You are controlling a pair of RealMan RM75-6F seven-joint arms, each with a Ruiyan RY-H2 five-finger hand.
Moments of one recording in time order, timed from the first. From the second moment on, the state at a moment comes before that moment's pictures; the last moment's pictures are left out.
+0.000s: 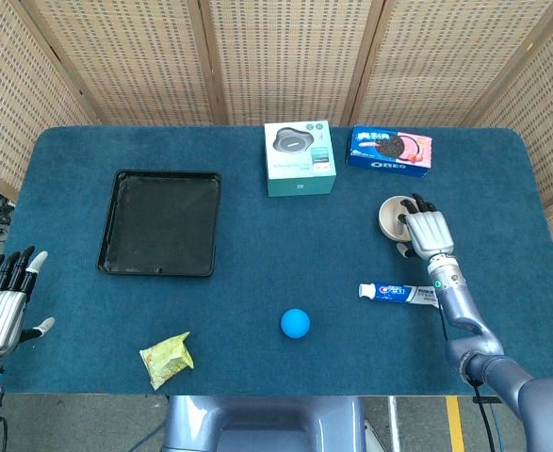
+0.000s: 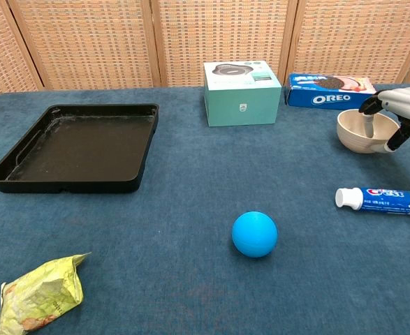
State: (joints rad) left arm -0.14 -1.21 -0.05 -1.55 1.47 1.44 0.23; right arm 0.70 -1.70 0.19 -0.67 -1.32 0.86 0.11
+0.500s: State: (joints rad) left arm -0.14 -1.20 -0.05 -1.55 1.48 1.46 0.21; right arm 0.71 -1.75 0.17 -0.61 -1.36 0.90 0.15
